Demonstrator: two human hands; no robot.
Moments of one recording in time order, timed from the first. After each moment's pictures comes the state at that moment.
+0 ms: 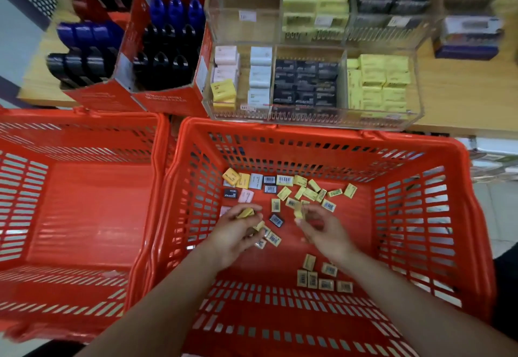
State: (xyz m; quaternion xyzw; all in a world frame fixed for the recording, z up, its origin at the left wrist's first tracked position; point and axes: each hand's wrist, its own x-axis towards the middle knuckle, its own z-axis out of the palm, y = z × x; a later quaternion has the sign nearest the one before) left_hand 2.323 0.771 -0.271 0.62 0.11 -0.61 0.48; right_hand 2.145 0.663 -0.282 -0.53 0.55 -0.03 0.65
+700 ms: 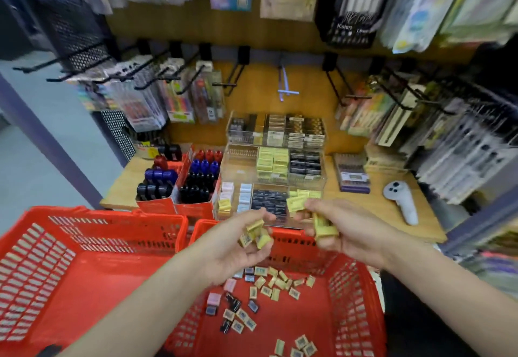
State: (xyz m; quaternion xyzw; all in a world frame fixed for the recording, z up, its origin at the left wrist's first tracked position) left_hand 2.303 0.740 0.043 0.50 -0.04 -0.65 0.57; right_hand 2.135 0.605 0.066 -0.51 0.39 -0.07 0.76
